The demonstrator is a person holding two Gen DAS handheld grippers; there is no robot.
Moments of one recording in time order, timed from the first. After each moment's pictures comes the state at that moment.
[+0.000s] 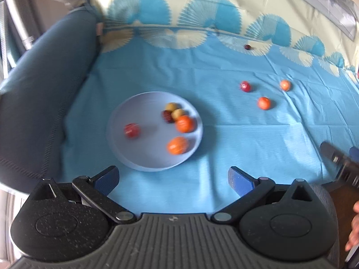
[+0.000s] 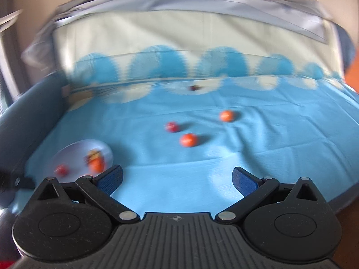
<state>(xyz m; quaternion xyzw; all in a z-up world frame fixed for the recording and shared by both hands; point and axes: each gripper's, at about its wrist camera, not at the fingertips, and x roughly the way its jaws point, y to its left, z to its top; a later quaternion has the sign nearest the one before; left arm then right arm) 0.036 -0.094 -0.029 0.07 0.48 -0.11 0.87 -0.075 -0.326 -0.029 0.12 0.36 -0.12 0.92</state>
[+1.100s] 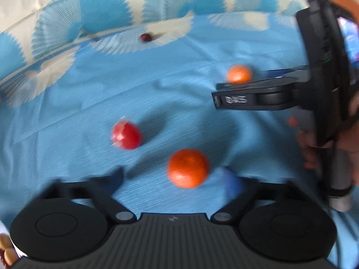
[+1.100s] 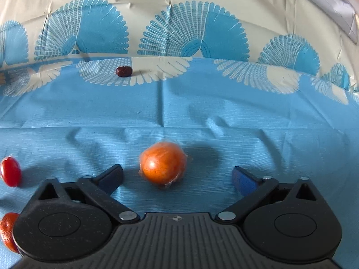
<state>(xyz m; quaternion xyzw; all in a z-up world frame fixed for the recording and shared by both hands) 0.194 -0.364 -0.207 0.19 0.41 -0.27 0.85 0.191 -0.518 -0.252 0.05 0.37 -0.13 0.92</state>
